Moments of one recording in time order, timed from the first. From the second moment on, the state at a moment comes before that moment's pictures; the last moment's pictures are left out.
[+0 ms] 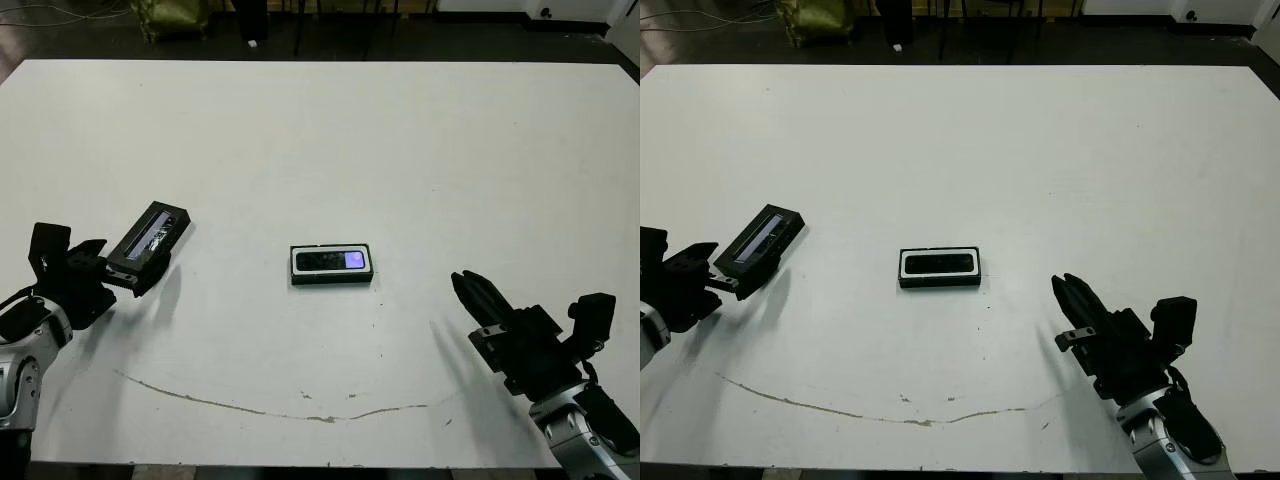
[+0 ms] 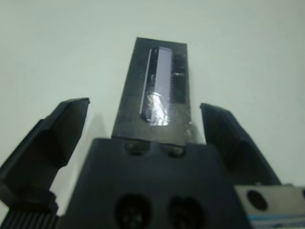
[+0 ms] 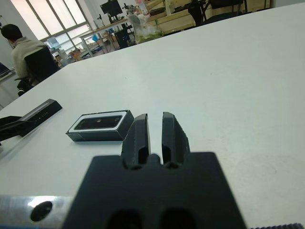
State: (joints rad) left arm -0.08 0.55 0.25 0.02 -0.35 0.48 -0.50; right arm 0.31 -0.31 -0.12 -0.59 0.58 0.42 0.26
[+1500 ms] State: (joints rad) left arm -0.17 0.60 0.21 0.27 -0.32 0.35 -0.65; right arm 0.31 -0.30 -0.13 -0.57 0.58 0.41 0.28
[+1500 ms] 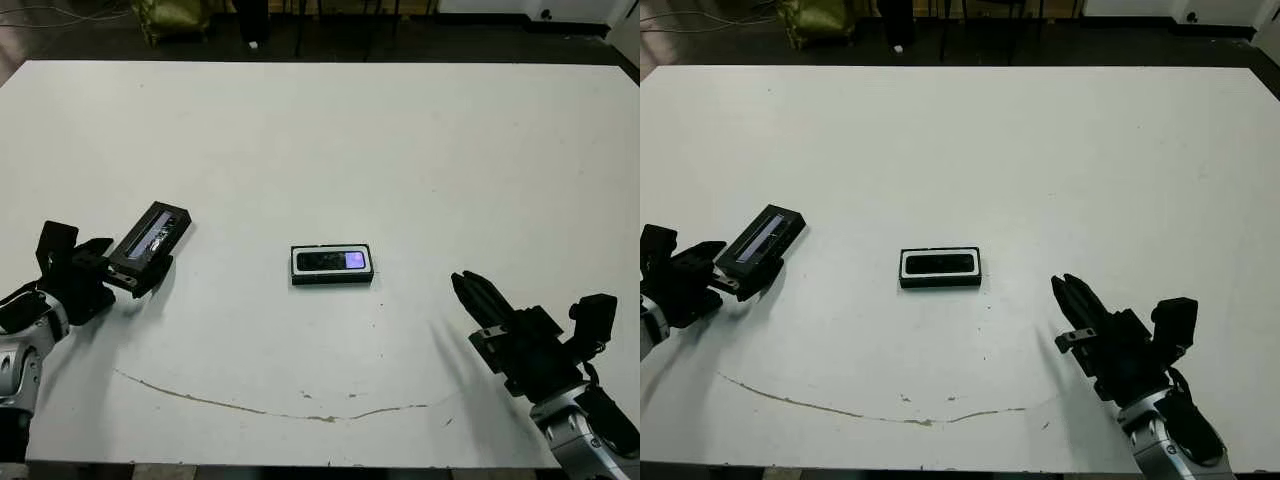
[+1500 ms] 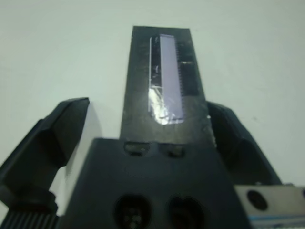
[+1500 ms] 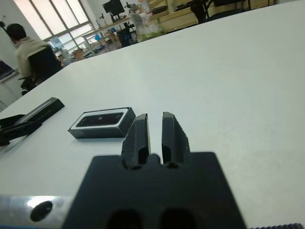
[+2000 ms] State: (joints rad) left arm -0.20 0.65 0.15 0.37 -0.29 0.26 -0.72; right arm 0.32 -0.30 -0.13 -0.56 0.58 0.40 0.29
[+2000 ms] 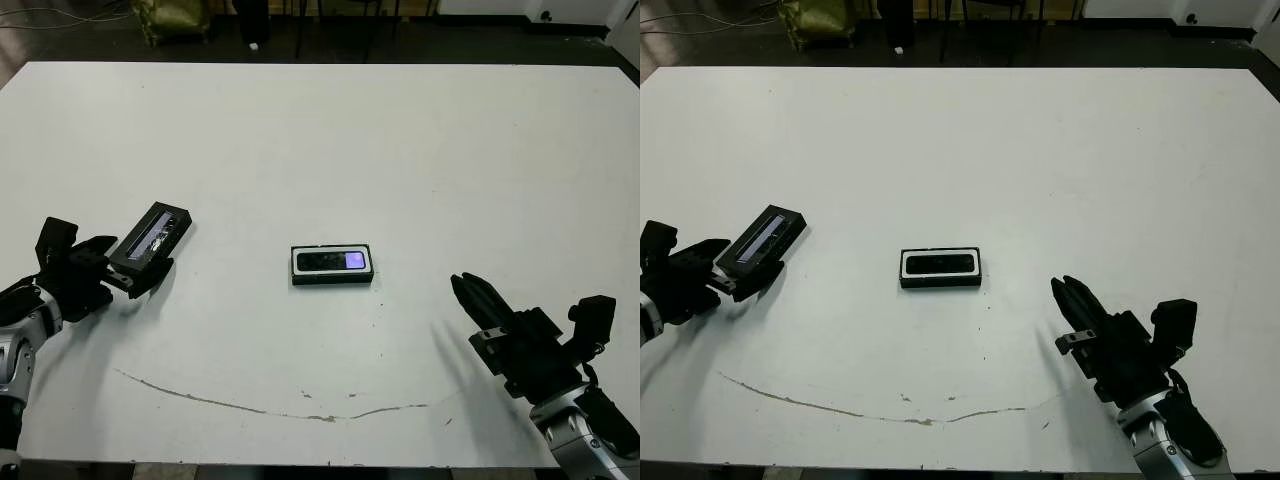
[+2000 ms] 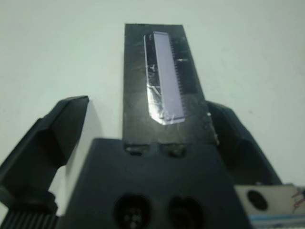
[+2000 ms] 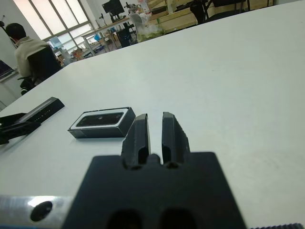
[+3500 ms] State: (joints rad) left arm -0.17 0.63 0.08 -0.13 -0.42 0.27 -0.83; right arm 0.33 -0.29 -0.09 -0.66 0.57 0.43 0.20
